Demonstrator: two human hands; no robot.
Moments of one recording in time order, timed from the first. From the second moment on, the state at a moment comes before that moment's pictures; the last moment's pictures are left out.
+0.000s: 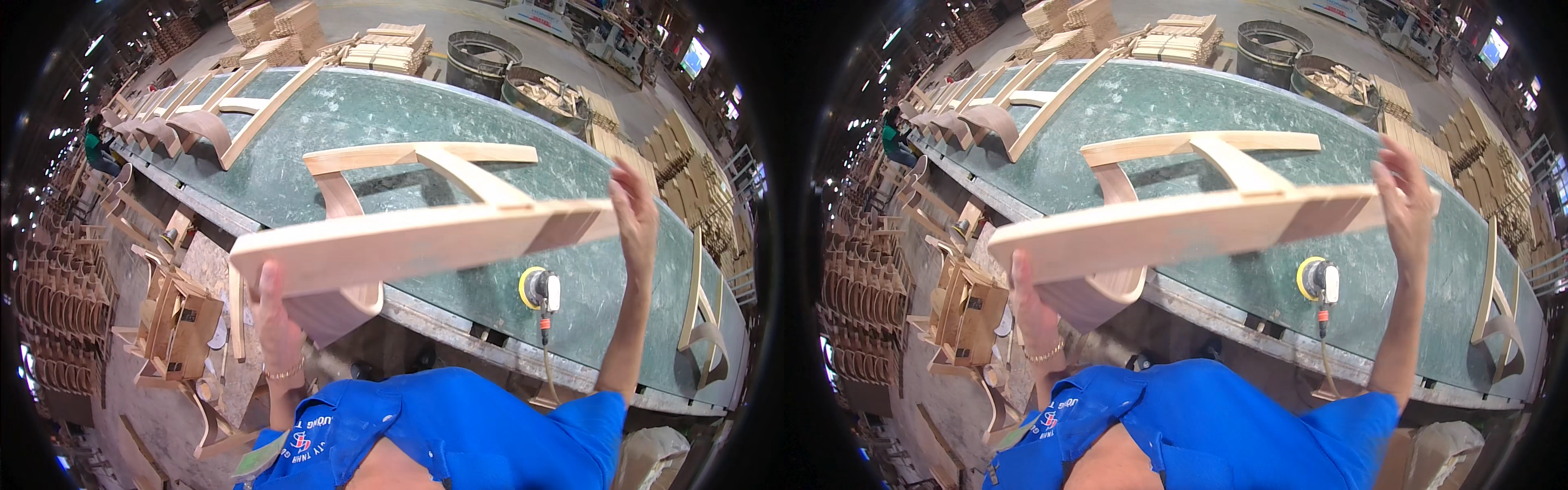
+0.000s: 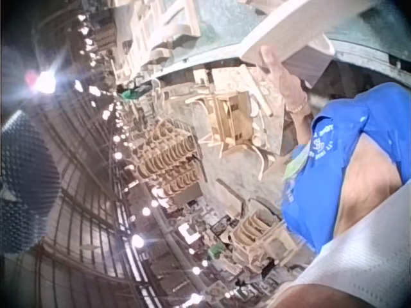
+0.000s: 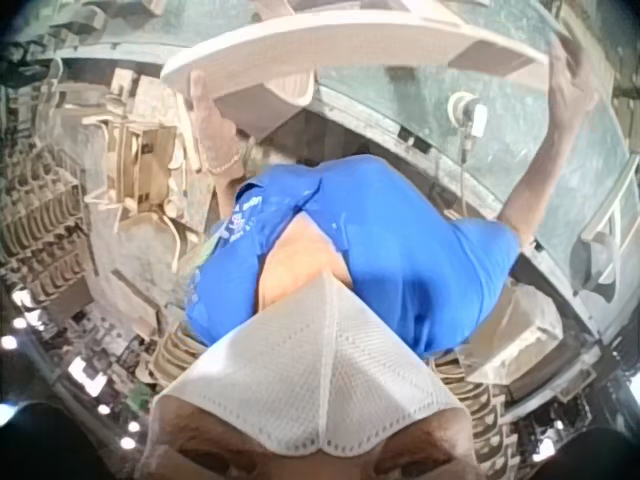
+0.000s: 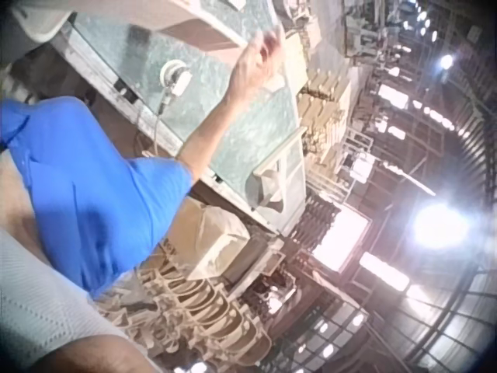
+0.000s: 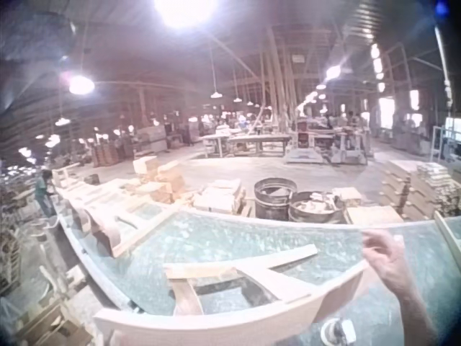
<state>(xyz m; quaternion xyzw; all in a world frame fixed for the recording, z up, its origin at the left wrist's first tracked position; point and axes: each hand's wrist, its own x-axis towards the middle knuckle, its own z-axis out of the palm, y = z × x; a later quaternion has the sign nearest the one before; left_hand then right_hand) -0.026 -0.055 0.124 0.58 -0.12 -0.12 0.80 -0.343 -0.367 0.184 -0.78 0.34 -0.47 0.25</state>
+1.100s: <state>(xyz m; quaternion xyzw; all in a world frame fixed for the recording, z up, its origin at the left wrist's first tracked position) -0.008 0.076 0.053 0.14 0.01 -0.73 0.66 -0.353 -0.172 0.102 -0.39 0.44 -0.69 0.42</state>
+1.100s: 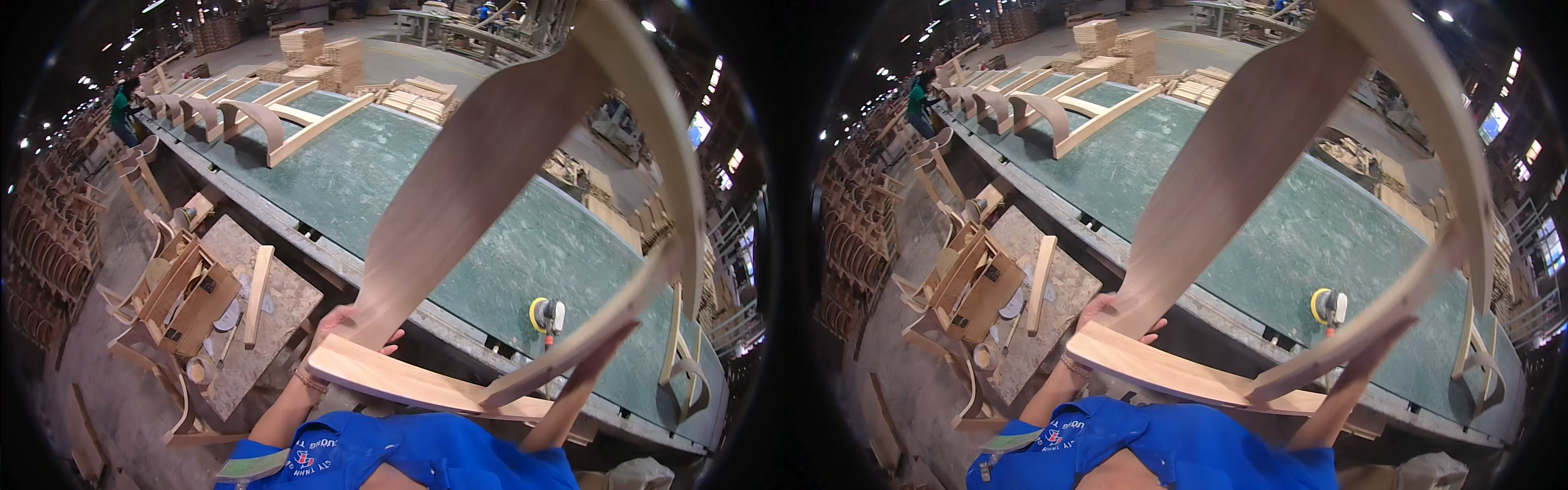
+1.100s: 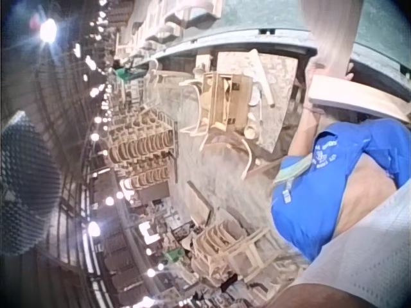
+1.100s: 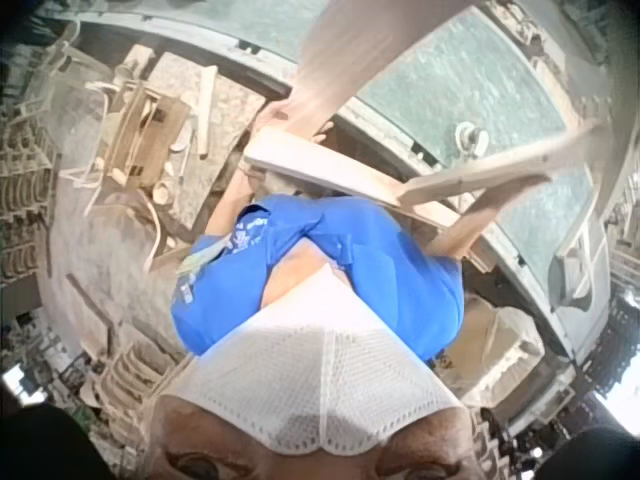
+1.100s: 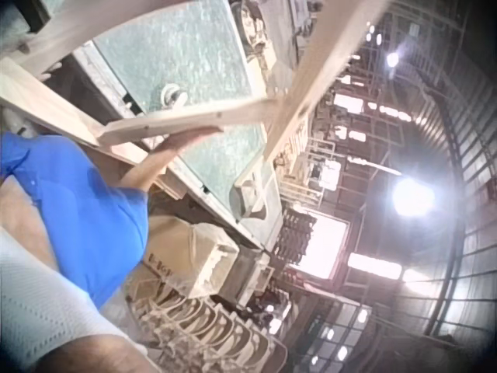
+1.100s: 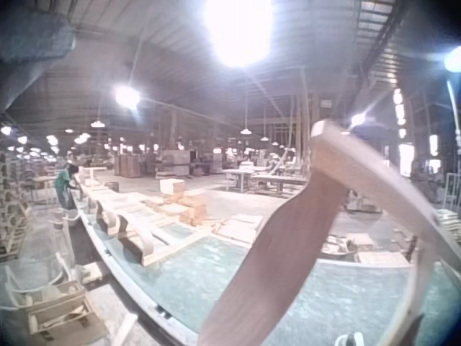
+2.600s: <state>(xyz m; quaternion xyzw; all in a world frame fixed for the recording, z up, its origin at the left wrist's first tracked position) -0.027 0.112 -0.077 0.64 -0.26 -0.69 0.22 -0.519 0.195 -0.366 -0.27 0.84 -0.12 0.45</state>
